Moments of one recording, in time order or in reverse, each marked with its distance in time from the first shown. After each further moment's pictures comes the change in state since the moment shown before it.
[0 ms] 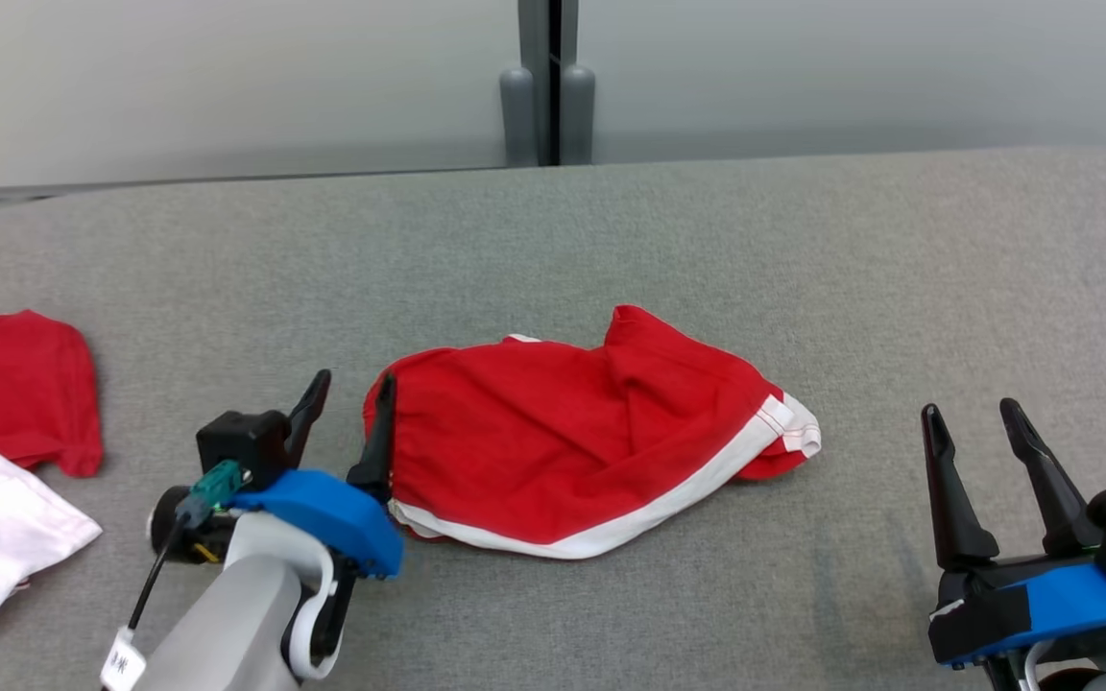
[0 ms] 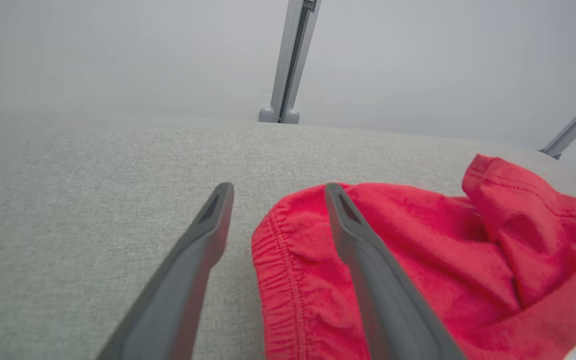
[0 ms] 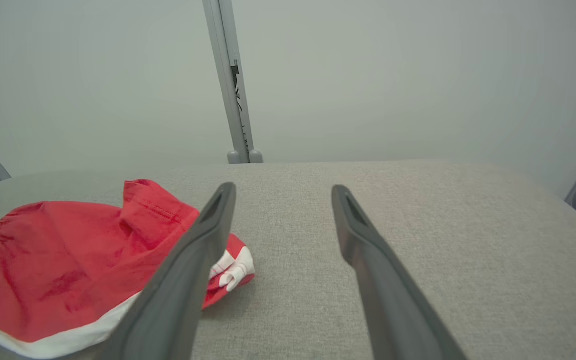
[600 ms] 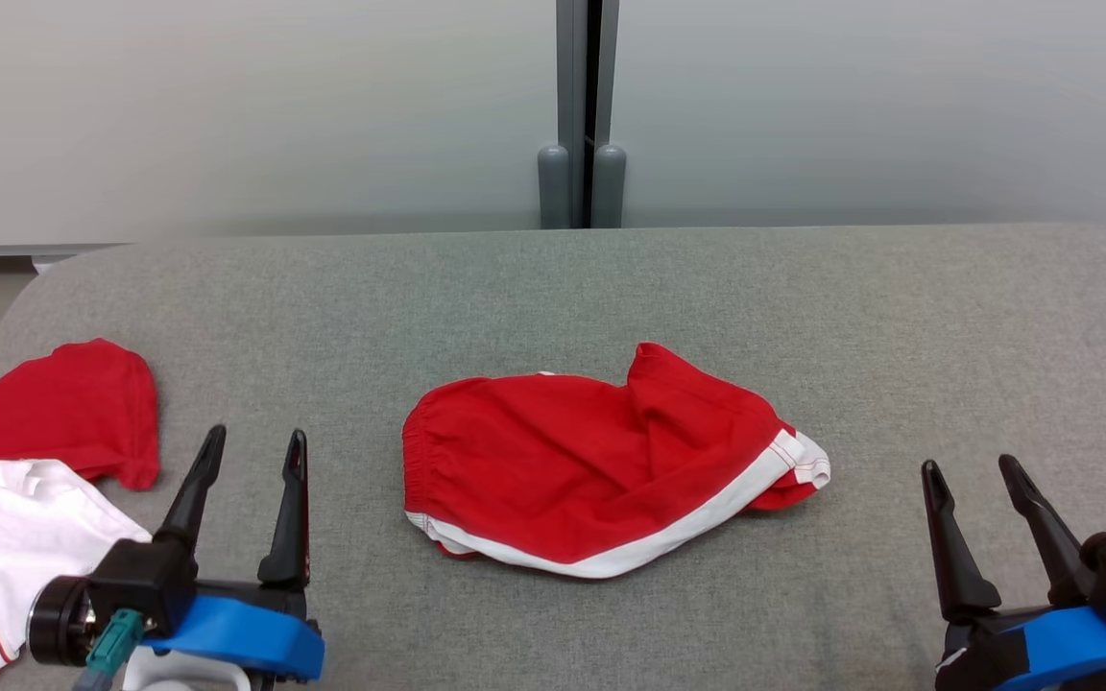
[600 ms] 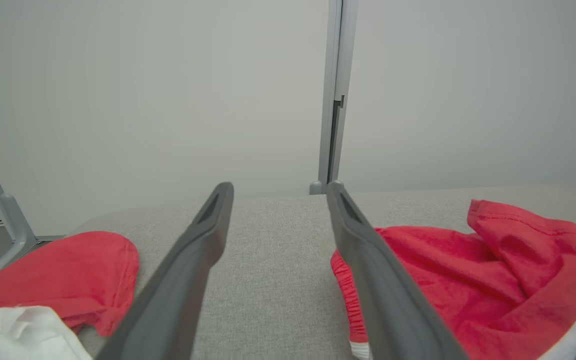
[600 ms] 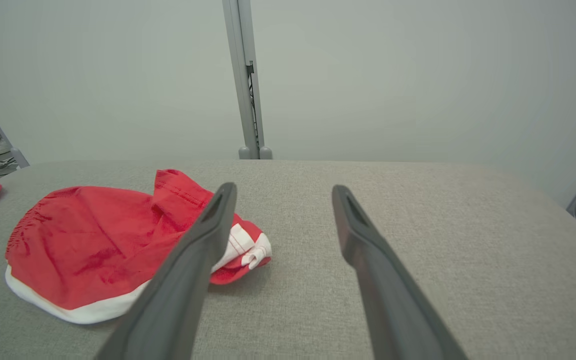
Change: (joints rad) left arm 0.363 0.152 0.207 -0.509 0.247 0.116 -0.005; right arm 0.087 0.000 -0.006 -0.033 -0.018 0.000 0.058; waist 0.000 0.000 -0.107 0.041
